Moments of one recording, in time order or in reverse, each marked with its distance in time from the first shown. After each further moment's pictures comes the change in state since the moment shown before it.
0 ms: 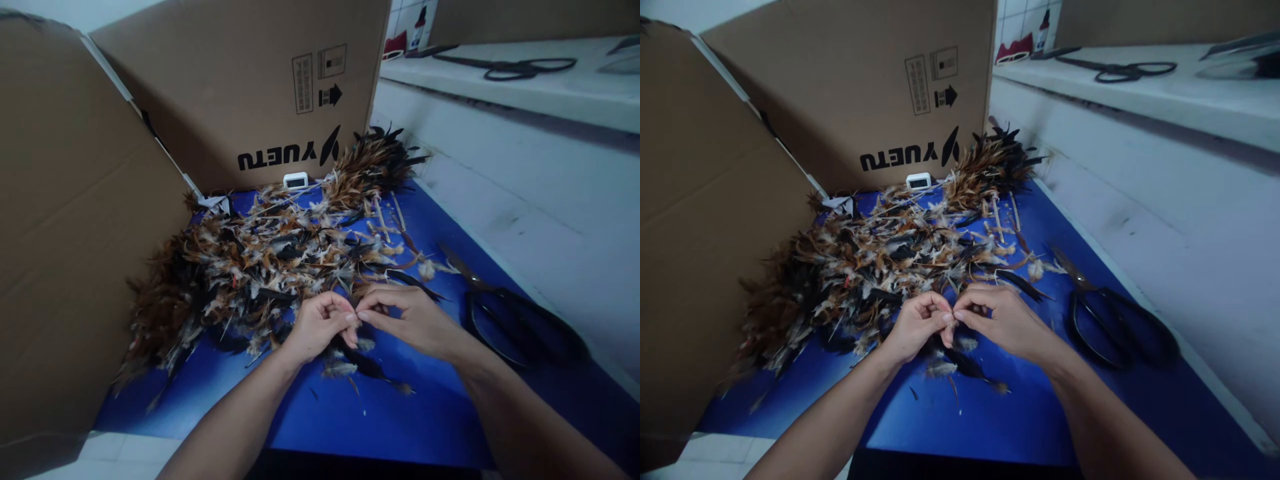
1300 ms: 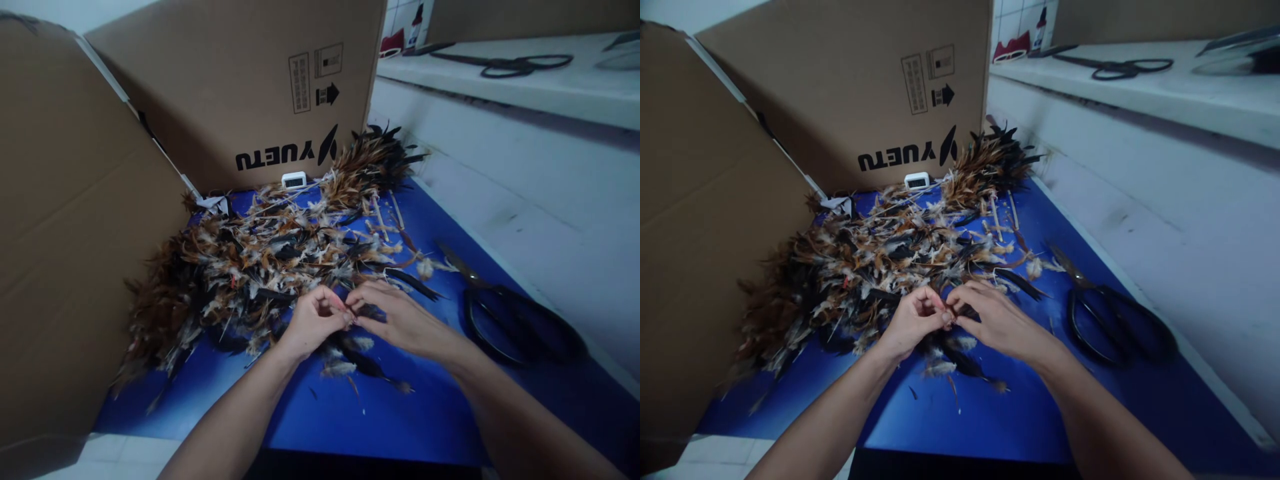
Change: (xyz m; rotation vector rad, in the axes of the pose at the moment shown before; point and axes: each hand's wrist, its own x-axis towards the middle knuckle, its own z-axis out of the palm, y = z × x) left_hand 0.001 0.005 -0.004 0.088 0.120 -0.023; right_hand 0.002 0.008 0.007 -0.174 -0.021 -0.154
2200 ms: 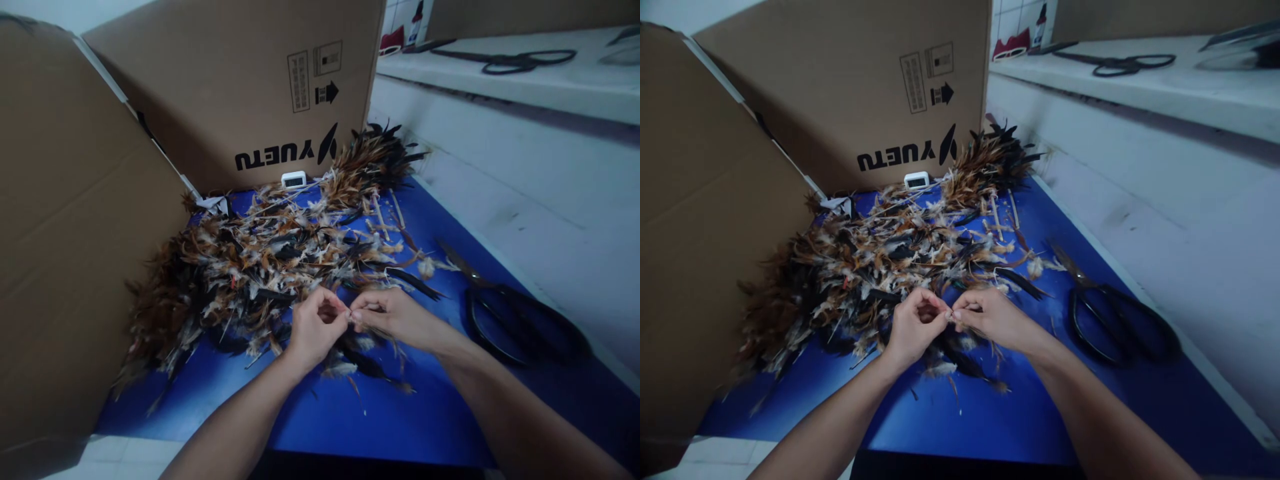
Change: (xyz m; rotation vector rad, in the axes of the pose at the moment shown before) left_hand -0.006 -0.009 0.007 0.458 0.229 0.241; right_hand 0.005 0.001 0.005 0.439 -0.146 0.449
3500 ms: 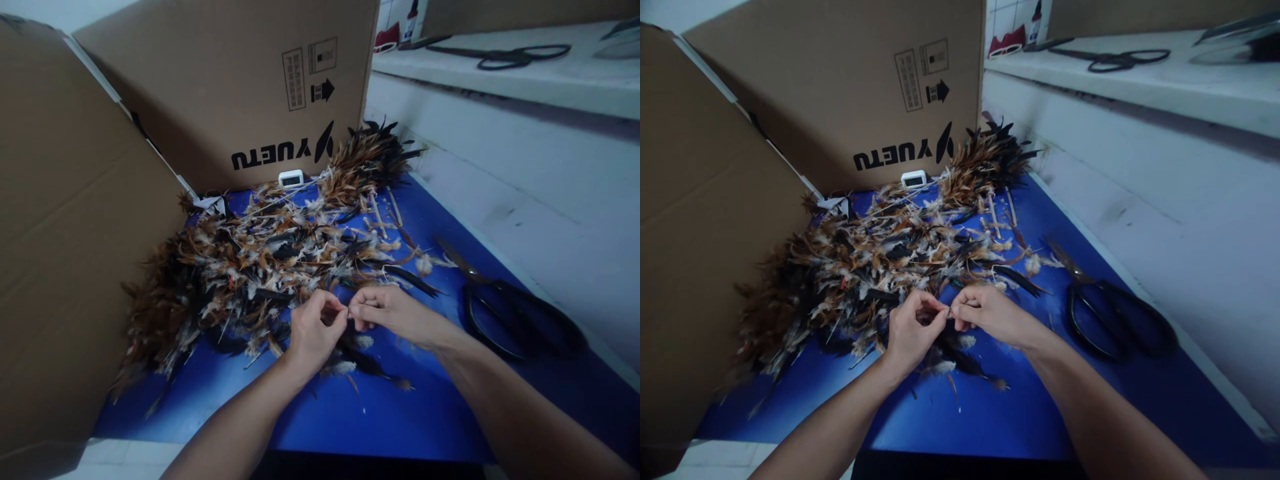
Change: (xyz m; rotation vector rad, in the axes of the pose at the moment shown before) left_hand -0.005 0.005 0.001 0.277 0.079 0.186; right_hand 0.001 -0.002 0.002 0.214 -0.009 0.067
